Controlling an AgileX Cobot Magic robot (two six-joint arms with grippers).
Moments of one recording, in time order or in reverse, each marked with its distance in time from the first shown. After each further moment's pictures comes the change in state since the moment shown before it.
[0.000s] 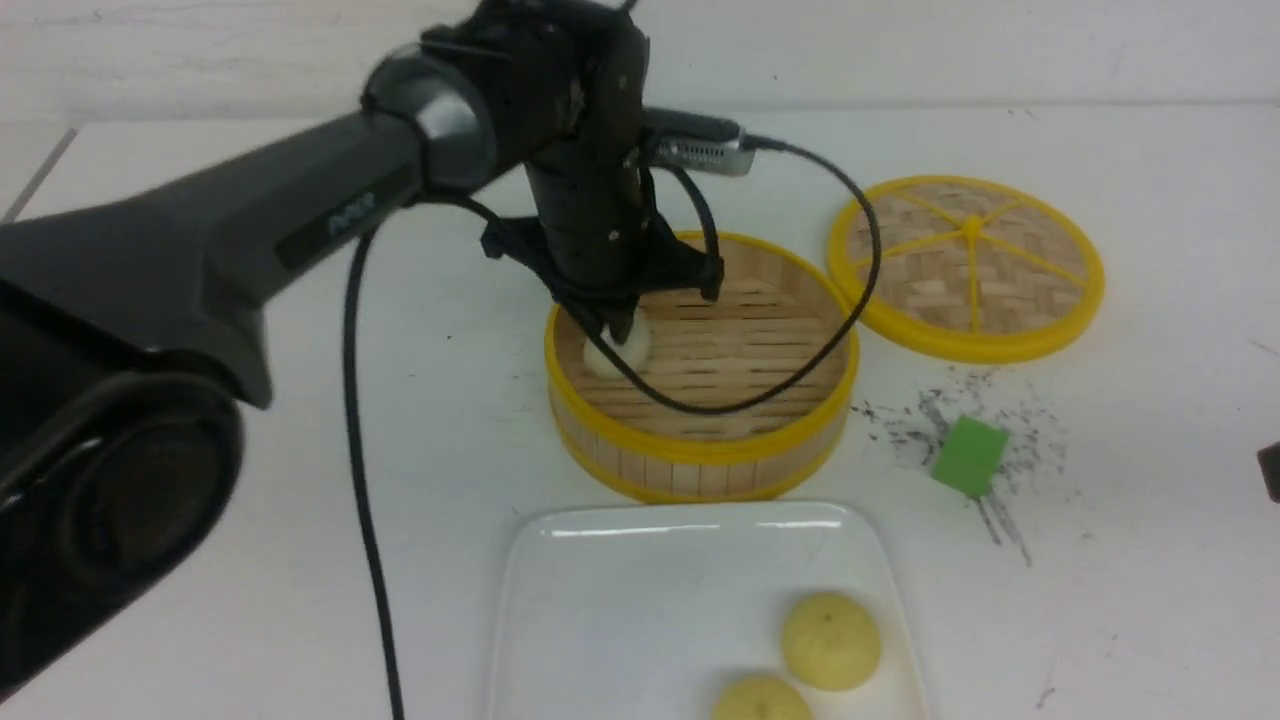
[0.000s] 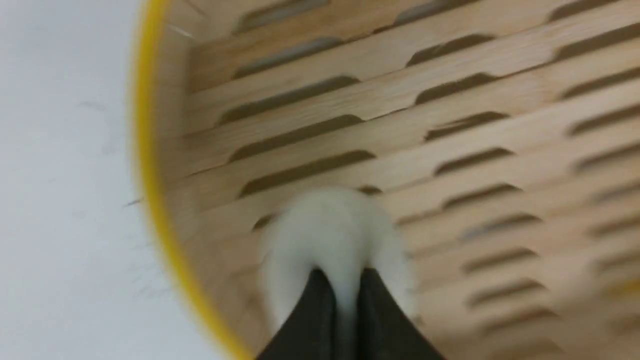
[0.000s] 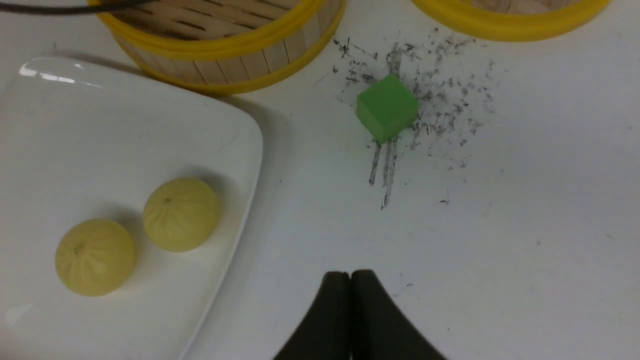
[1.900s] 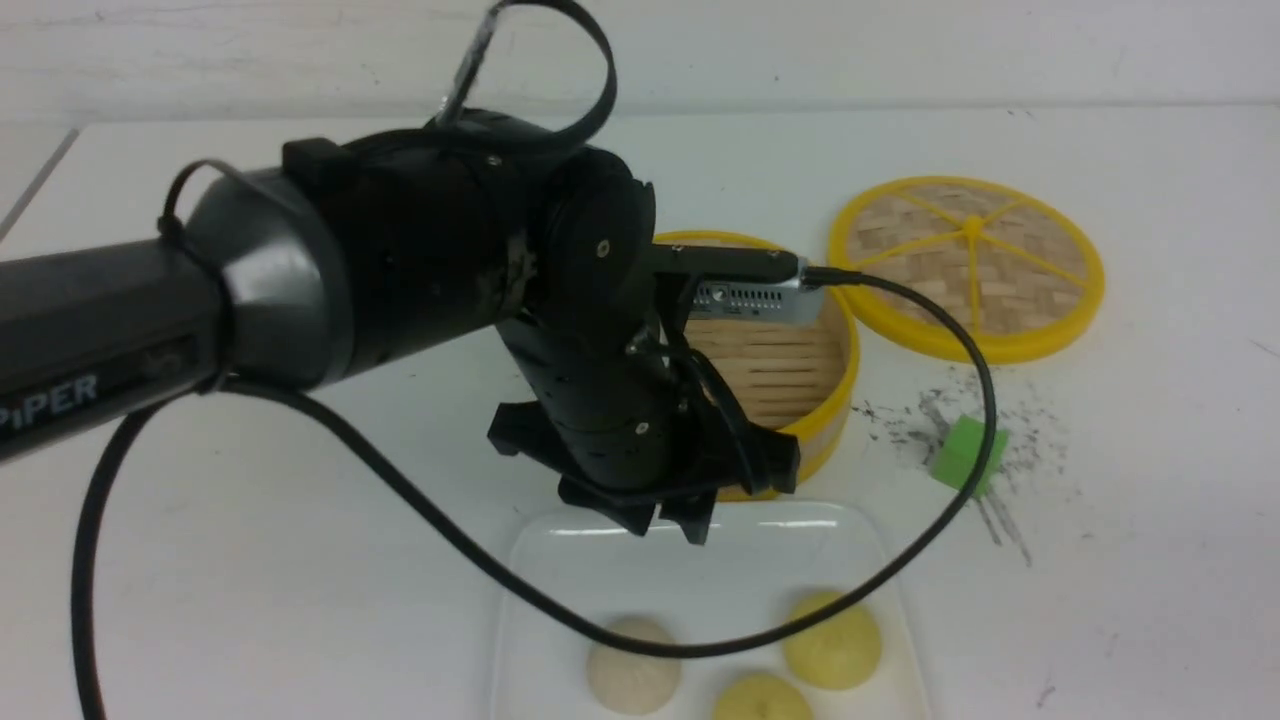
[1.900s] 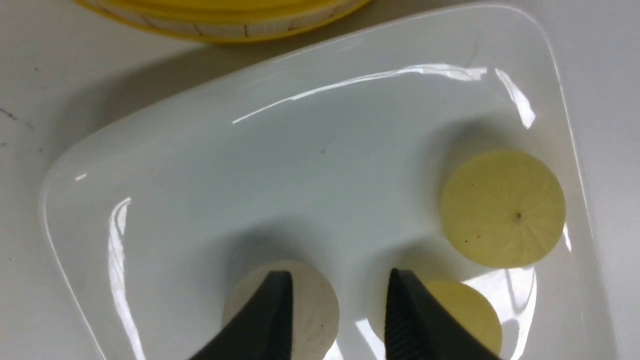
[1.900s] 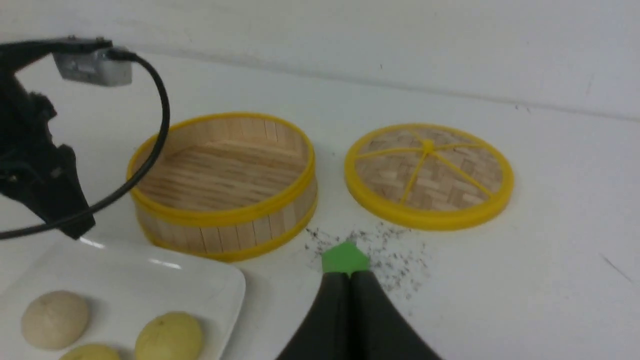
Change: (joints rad) right arm 0.000 -0.755 0.398 -0.101 -0.287 0.025; left arm -0.208 -0.380 0.614 -0.148 -0.198 -0.166
